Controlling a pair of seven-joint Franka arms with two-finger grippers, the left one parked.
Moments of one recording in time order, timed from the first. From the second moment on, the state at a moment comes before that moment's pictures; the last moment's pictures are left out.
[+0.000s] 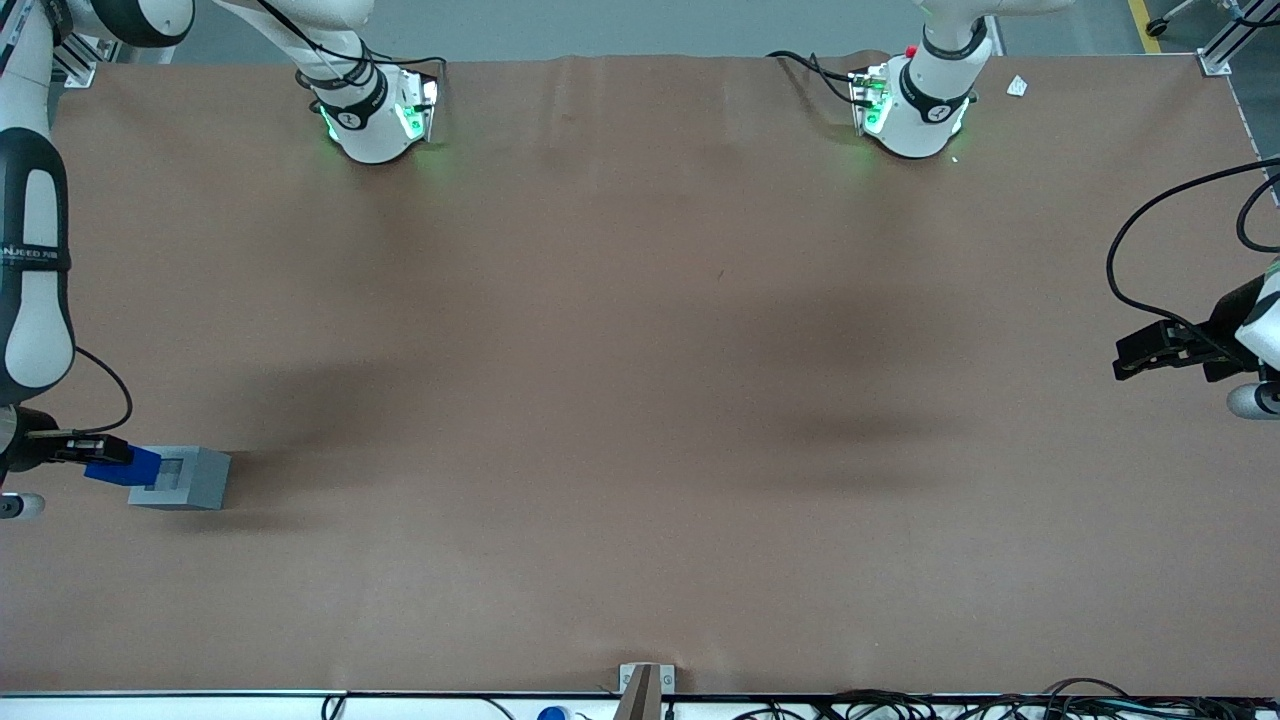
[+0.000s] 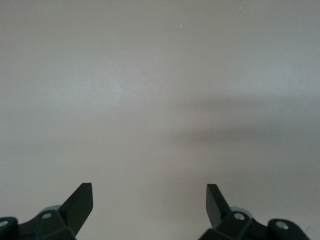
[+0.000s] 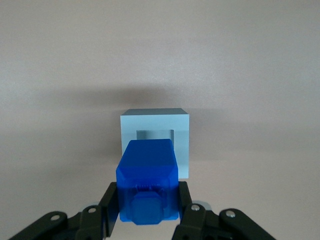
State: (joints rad) arm -0.23 0.62 -0.07 -1.35 0.00 1.94 -0.28
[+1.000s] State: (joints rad) arm -0.23 0.67 -0.07 -1.33 0.00 1.94 -0.28
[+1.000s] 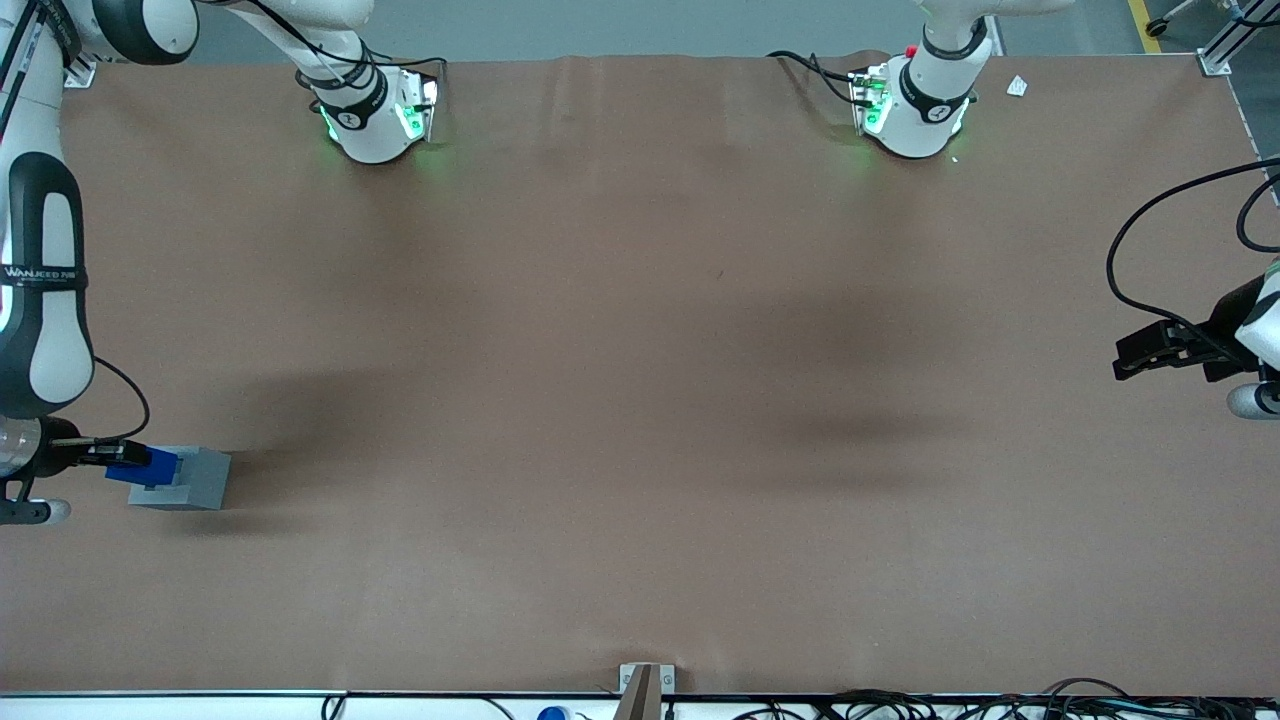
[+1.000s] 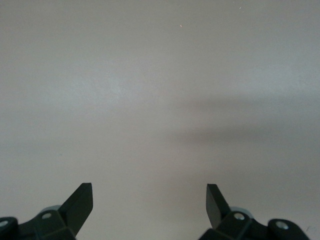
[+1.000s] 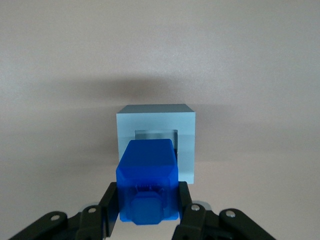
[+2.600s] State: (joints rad) arm -0.23 0.72 -0.07 -1.30 0.00 1.96 -0.28
